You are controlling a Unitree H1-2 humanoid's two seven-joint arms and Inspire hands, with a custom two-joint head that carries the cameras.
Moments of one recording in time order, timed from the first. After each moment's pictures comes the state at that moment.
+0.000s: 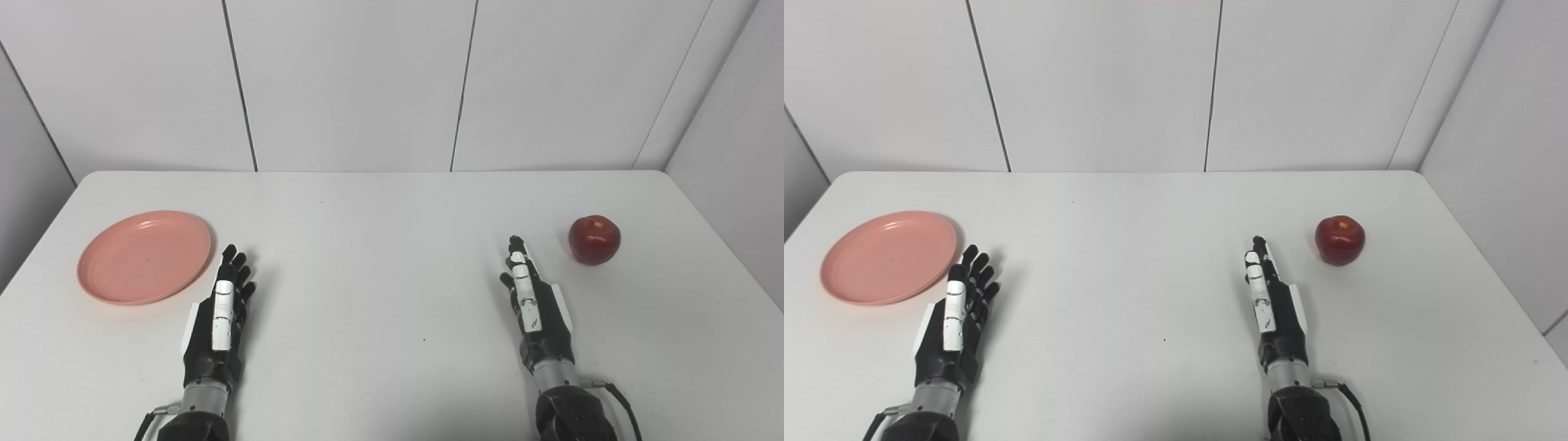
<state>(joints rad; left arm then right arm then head) 0.02 0.00 0.00 -0.09 -0.12 0.08 0.02 -0.04 0.03 -0.02 -0.08 -0.01 0.14 -0.04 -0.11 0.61</state>
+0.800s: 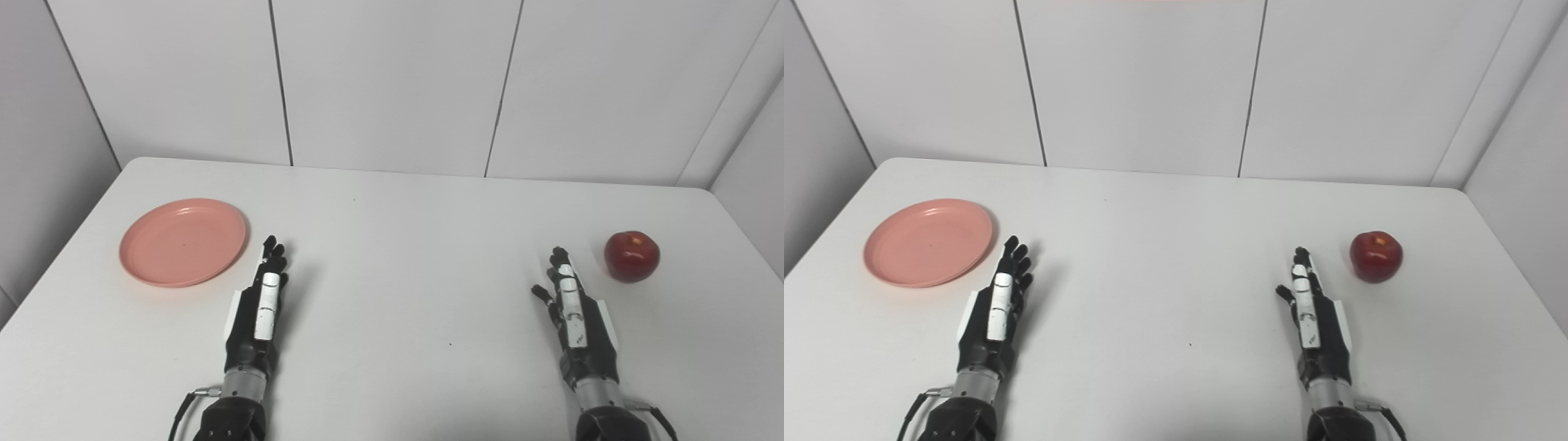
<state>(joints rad) 0.02 -0.04 -0.05 -0.06 -0.04 0.02 0.07 -0.04 -0.03 -0.06 -0.04 0.07 0.09 0.01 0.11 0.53</state>
